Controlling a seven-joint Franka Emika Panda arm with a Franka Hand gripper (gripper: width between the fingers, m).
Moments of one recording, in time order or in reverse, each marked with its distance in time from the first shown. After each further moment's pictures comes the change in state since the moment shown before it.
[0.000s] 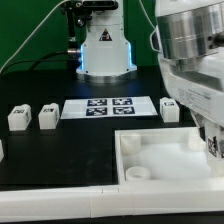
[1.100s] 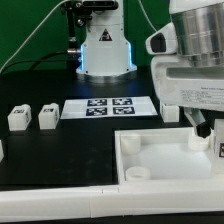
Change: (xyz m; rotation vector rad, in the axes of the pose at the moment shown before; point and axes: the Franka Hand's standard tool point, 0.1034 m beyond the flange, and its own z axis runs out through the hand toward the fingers) arm -0.016 0.002 0.001 -0.023 0.022 -0.710
